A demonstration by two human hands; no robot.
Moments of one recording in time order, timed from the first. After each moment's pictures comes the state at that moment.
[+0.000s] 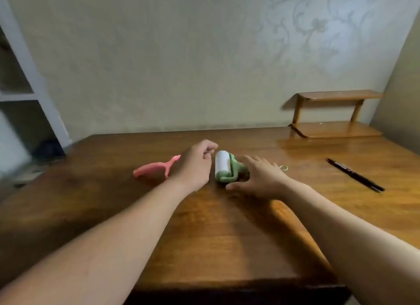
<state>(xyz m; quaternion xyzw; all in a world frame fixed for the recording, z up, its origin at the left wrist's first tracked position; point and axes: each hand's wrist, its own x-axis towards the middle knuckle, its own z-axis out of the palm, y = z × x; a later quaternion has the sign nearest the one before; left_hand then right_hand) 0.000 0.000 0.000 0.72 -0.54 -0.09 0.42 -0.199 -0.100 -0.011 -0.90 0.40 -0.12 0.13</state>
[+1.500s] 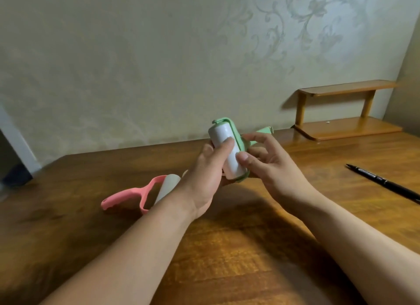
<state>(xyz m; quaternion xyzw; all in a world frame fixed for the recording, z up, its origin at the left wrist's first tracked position) -0.034 -0.051 0.008 0.52 -0.45 -0.41 0.60 -0.196 -0.129 -0.010 -0.68 0.22 -0.45 0.54</state>
